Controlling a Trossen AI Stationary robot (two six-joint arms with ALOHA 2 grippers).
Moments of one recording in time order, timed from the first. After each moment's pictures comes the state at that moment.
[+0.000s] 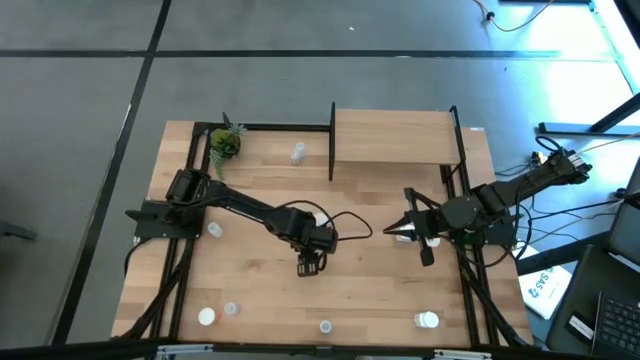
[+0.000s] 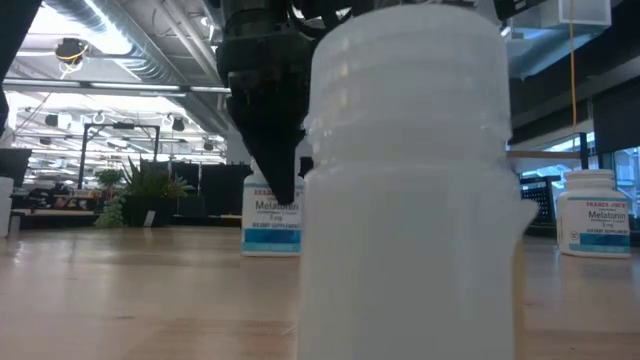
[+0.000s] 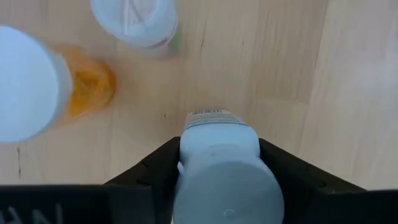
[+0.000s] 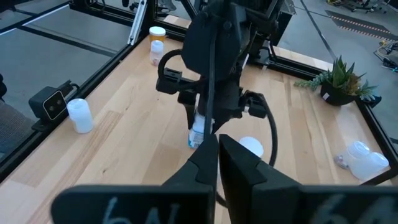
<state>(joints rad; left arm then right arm) -0.21 1.98 1.47 -0.80 -0.05 -0.37 0.44 0.88 0.74 -0.26 0.27 -0.08</state>
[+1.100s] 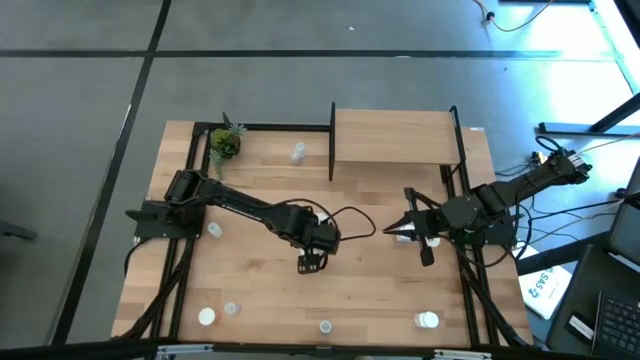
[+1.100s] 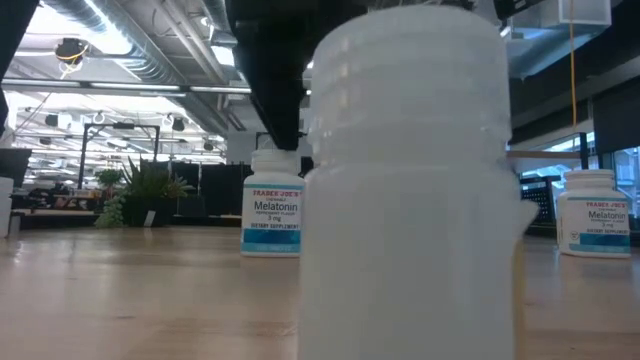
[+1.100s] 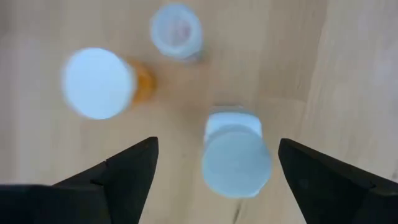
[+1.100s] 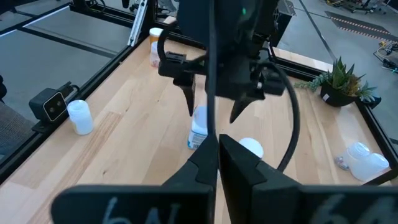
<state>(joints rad) -0.24 1.98 1.66 -1.03 -0.17 -0.38 0.44 0.88 0.74 -0.26 0.27 -0.08</state>
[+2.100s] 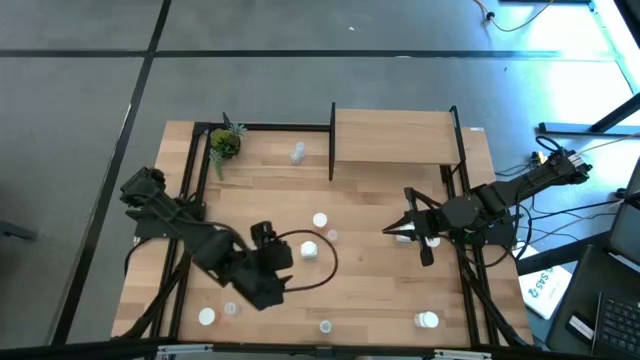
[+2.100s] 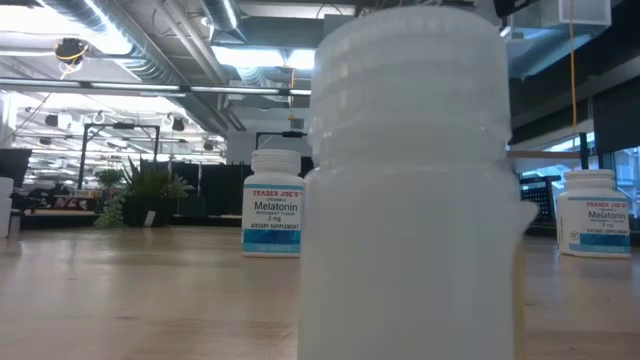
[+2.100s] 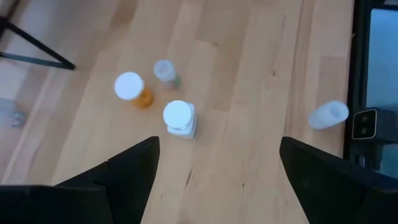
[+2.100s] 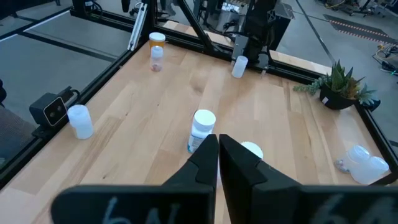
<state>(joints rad) -0.64 1.69 1.74 -1.20 -0.54 -0.78 0.44 0.88 0.74 -0.24 0.27 -0.08</state>
